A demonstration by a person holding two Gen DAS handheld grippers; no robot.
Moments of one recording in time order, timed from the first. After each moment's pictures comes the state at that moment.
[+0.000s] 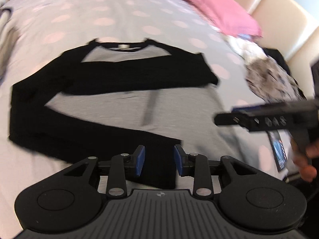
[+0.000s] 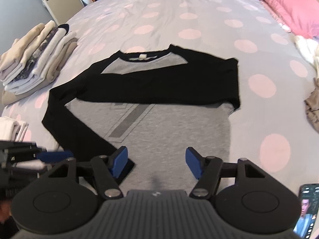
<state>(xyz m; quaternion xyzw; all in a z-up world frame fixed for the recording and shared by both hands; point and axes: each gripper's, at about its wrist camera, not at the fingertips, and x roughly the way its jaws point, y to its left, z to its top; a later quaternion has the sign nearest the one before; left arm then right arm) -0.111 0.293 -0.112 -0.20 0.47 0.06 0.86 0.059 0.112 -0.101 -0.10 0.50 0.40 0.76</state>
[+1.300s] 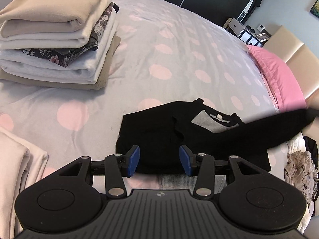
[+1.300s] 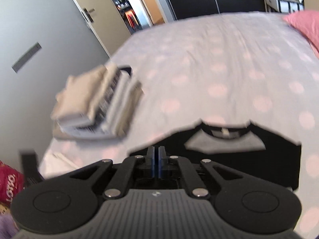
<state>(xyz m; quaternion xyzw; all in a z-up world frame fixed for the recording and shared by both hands) -0.161 0.467 -0.070 -0.32 0.38 0.24 0.83 0.049 0.259 0.062 -0.04 0.42 0.51 0.75</state>
